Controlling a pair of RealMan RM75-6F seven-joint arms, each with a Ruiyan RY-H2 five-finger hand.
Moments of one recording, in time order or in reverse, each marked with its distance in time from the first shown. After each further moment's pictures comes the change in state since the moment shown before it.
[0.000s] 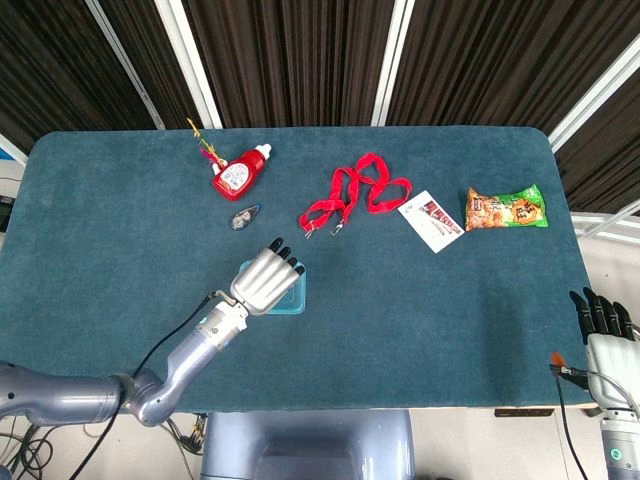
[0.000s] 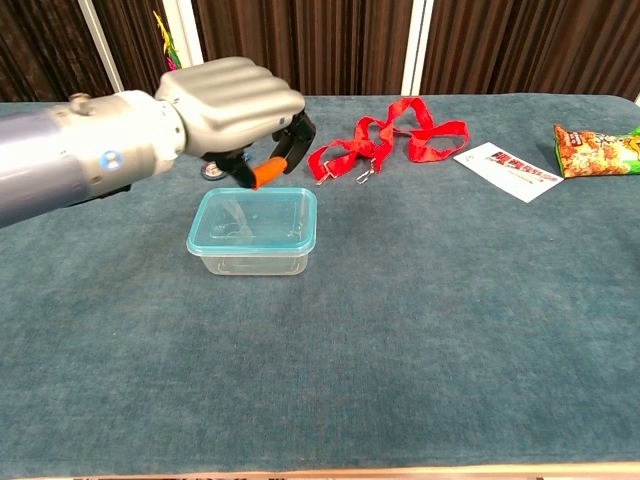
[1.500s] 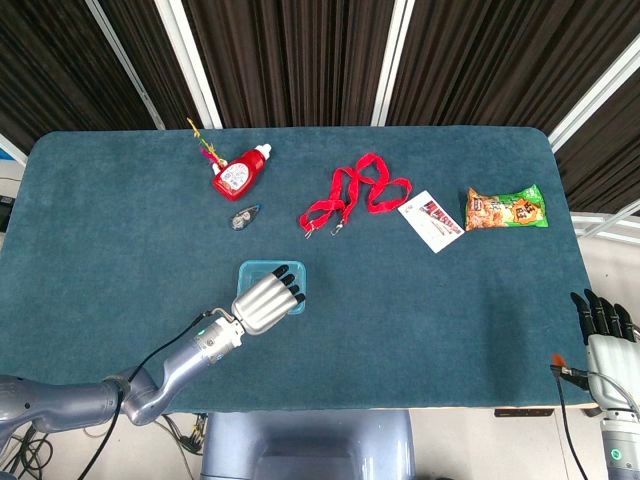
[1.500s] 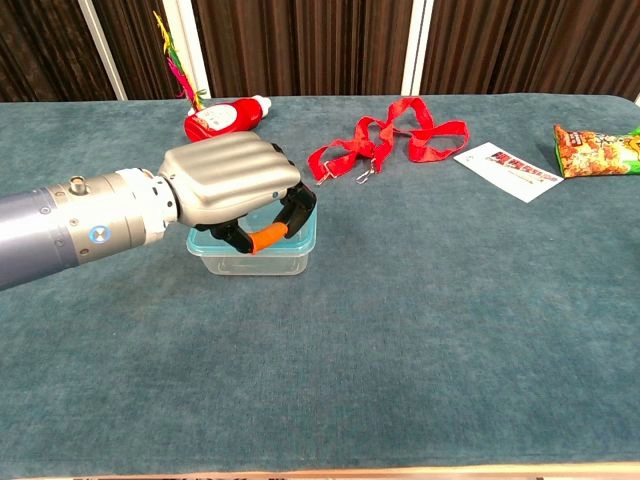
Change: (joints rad) left arm 0.089 -0.107 0.038 0.231 0.295 -0.073 -0.310; right arm -0.001 0.003 0.000 -0.007 0.017 -0.006 -0.009
